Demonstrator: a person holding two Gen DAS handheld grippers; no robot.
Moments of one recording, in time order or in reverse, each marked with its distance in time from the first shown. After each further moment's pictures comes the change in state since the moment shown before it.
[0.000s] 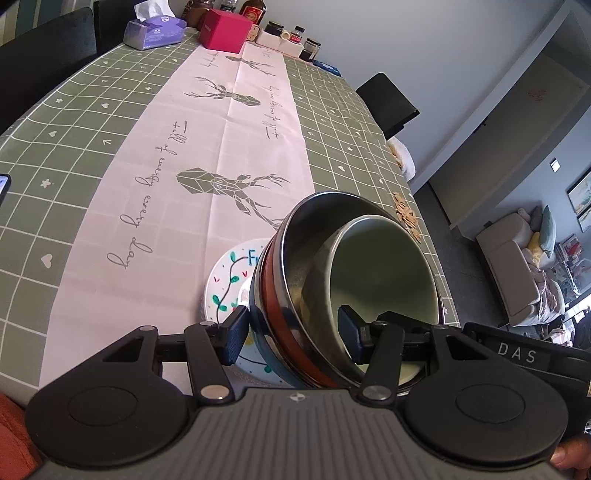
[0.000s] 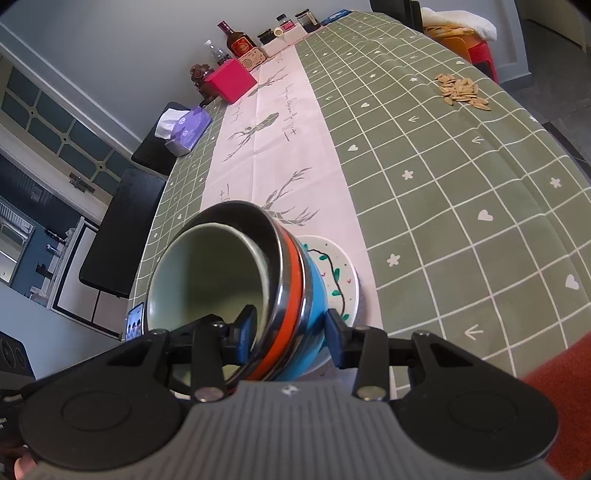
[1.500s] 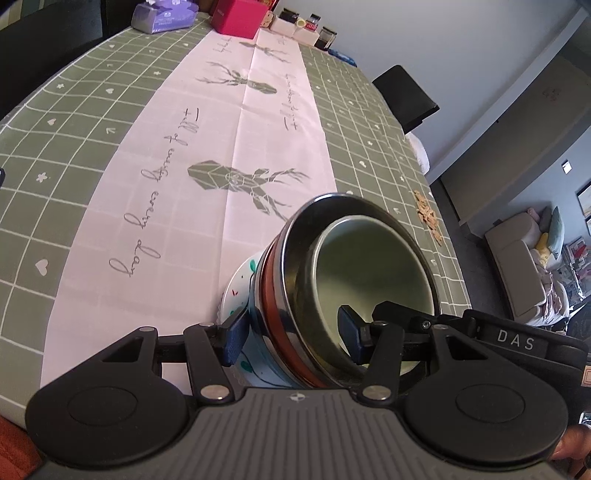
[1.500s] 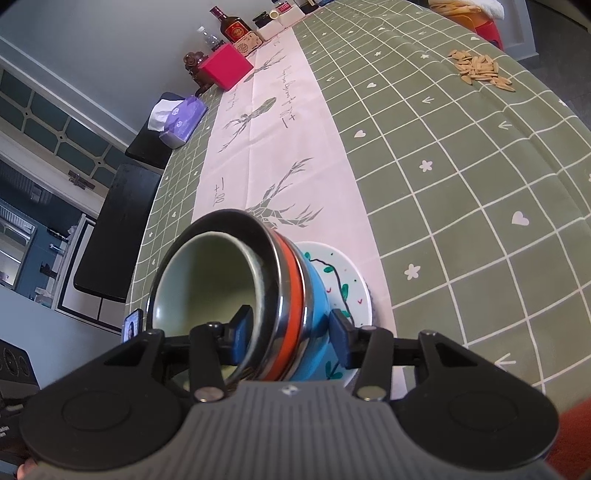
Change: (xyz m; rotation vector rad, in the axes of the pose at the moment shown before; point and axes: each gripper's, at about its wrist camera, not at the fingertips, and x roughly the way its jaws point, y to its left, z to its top) left arm 0.027 0.020 0.016 -0.024 0.031 0.015; right arm 0.039 -0.008 0.019 0.041 0.048 0.022
